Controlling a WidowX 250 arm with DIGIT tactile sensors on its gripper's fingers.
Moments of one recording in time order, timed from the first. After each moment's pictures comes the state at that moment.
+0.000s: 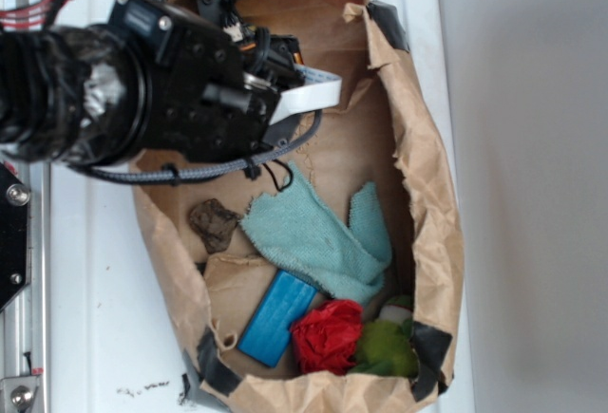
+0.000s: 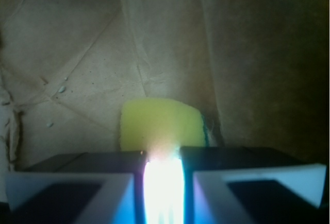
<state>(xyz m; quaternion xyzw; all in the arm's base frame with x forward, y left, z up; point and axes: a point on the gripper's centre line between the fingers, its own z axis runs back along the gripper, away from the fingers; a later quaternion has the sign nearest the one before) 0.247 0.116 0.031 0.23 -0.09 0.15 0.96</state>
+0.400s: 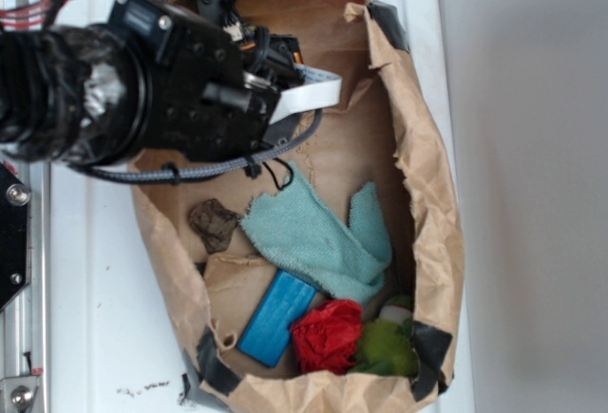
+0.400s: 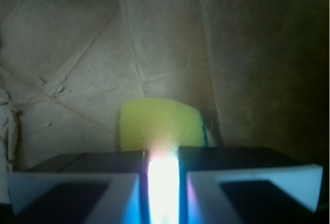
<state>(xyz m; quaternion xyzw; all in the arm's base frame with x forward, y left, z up) 0.247 0.116 0.030 0.23 -0.09 0.15 0.96</state>
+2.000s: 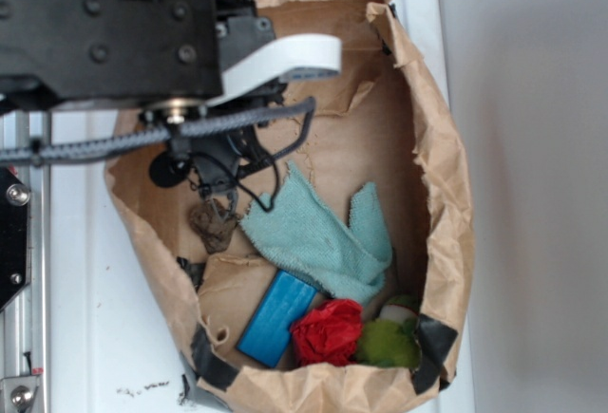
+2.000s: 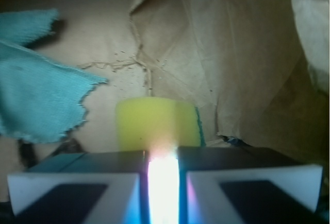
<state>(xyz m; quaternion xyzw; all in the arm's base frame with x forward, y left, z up) 0.238 0.064 0.118 0.08 -0.08 0.12 0.99</state>
